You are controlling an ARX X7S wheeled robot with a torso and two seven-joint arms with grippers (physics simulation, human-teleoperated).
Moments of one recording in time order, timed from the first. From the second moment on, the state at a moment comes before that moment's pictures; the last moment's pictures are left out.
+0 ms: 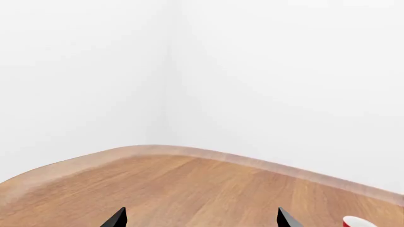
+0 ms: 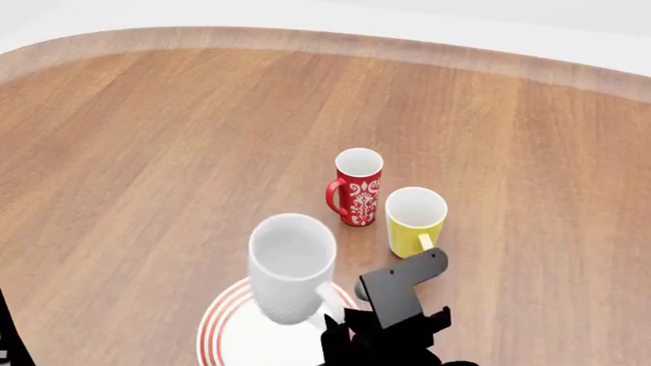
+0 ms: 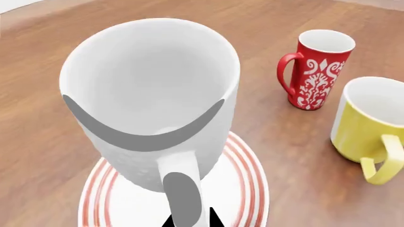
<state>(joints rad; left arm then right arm) 0.13 -0.35 0.01 0.59 -0.39 -0.16 -0.44 0.64 0.23 -0.42 0.46 0.35 0.50 -0.31</state>
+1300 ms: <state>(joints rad) 0.15 -0.37 -0.01 0.62 -0.43 -0.16 -0.47 0.14 0.46 -0.24 -0.24 0.49 0.55 -0.09</state>
